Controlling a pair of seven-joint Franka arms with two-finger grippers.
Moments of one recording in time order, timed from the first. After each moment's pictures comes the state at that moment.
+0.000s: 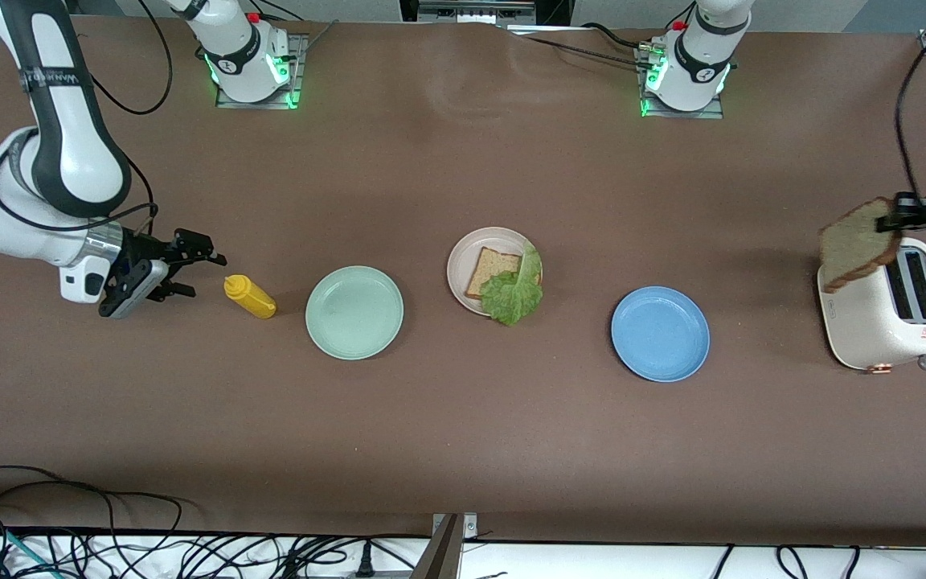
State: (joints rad) left arm 0.67 0.25 -0.62 -1.50 0.06 1.43 0.24; right arm 0.03 0.22 -0.08 -2.02 0.50 2.08 -0.83
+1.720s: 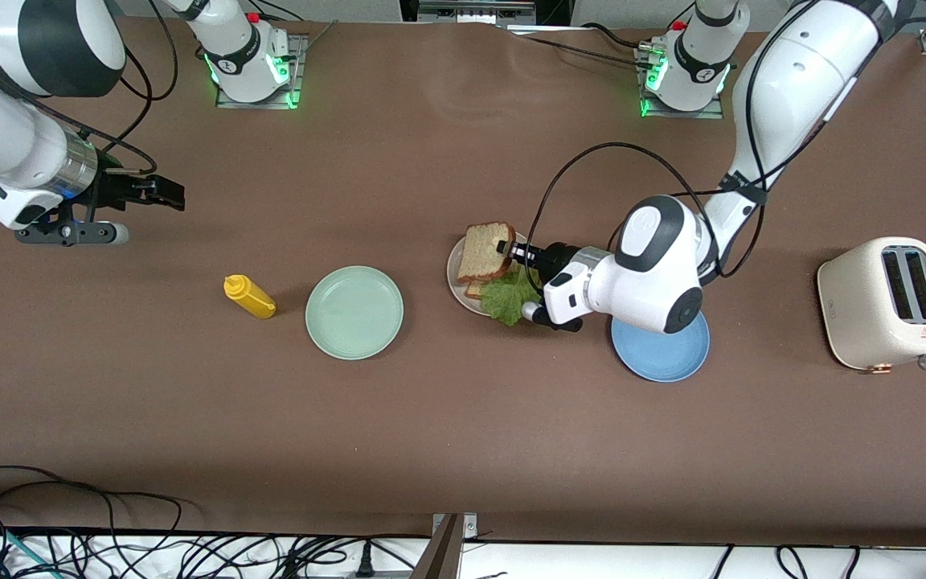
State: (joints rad) left arm 0.06 0.78 -0.62 -1.53 -0.52 1.90 0.03; right arm 0.08 0.03 0.01 -1.85 0.01 1.68 0.08
